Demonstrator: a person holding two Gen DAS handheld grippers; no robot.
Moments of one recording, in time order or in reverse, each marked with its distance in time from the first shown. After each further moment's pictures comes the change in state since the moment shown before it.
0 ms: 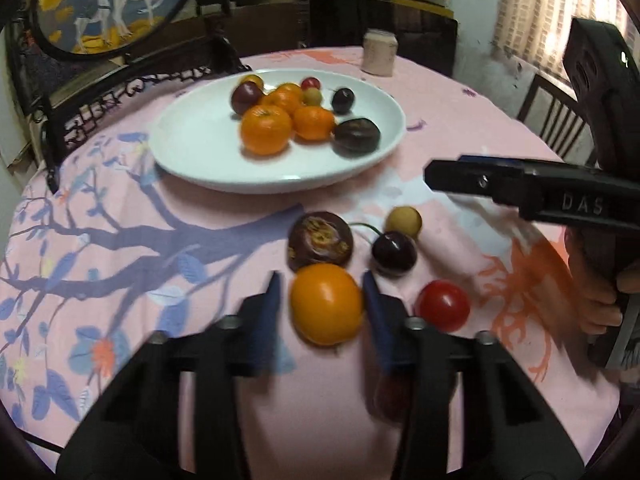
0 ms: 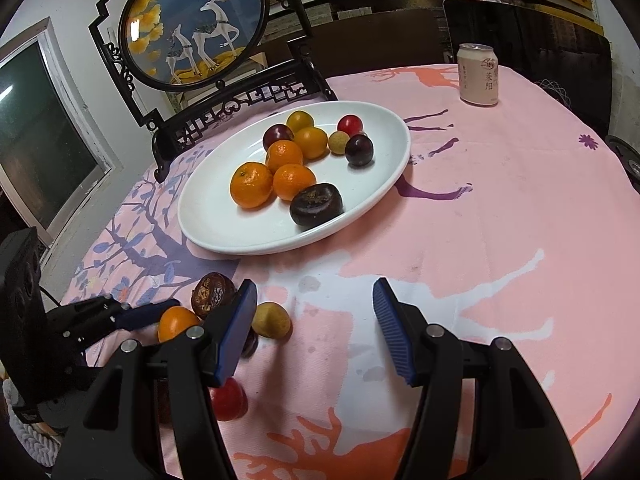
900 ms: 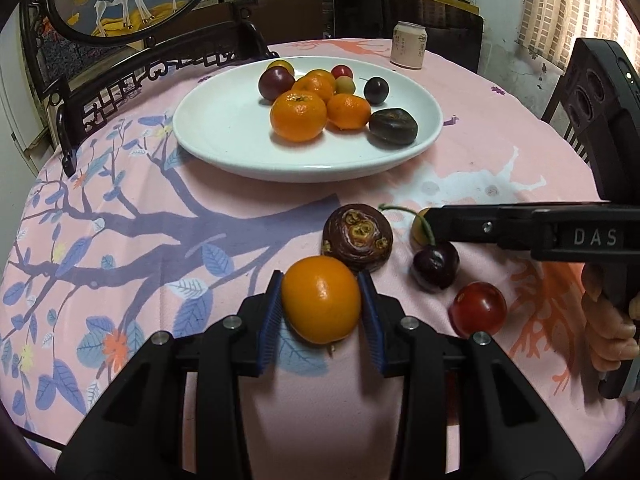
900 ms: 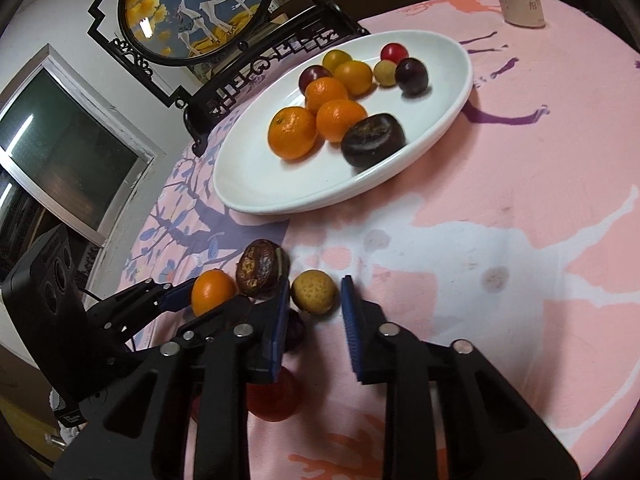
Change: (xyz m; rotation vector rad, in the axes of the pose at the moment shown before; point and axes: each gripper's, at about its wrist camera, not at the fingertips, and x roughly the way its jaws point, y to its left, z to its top) left arm 0.007 0.015 -0.001 -0.060 0.023 0.069; right arm 0.036 0.006 -0.008 0.119 0.172 0.239
